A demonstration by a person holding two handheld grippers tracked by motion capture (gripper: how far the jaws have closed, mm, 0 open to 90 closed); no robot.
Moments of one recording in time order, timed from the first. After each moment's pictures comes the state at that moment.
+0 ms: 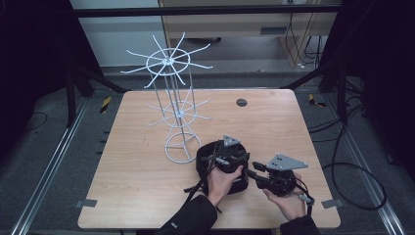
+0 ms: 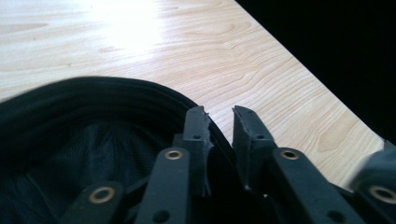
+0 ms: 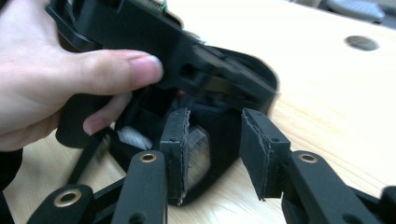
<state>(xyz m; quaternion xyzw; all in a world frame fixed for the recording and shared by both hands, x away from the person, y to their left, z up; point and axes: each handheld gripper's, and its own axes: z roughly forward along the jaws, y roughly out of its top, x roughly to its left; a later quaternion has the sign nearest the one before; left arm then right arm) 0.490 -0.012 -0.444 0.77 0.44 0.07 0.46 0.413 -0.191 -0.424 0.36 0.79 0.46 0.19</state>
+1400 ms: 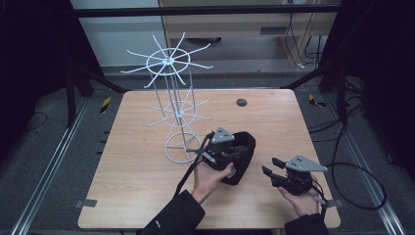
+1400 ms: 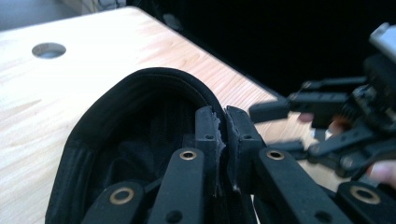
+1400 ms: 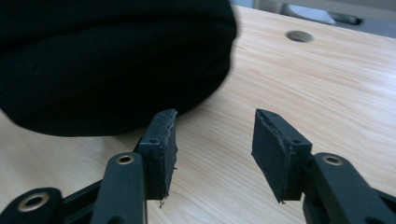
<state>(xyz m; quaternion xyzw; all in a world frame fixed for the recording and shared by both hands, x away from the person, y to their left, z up) 0.467 0.020 -0.373 0.80 0.31 0.07 0.51 0.418 -0.235 -0.444 0.40 0.75 0.47 0.23</state>
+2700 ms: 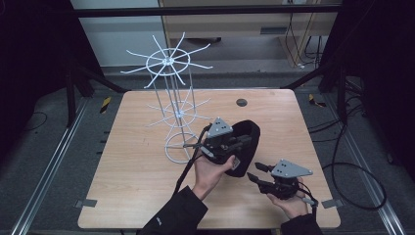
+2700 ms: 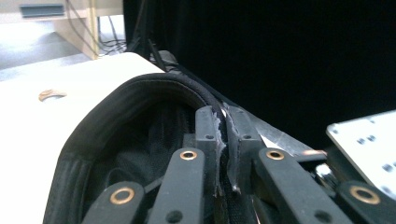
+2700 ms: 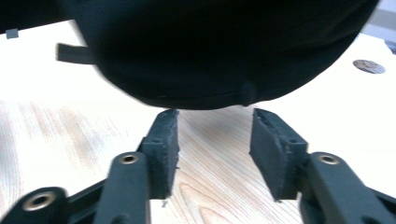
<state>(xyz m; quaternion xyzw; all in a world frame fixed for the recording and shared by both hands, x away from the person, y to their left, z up) 0.467 0.019 -0.344 0.76 0.31 0.09 0.56 0.414 -0.203 -0.450 0.30 0.78 0.50 0.21</state>
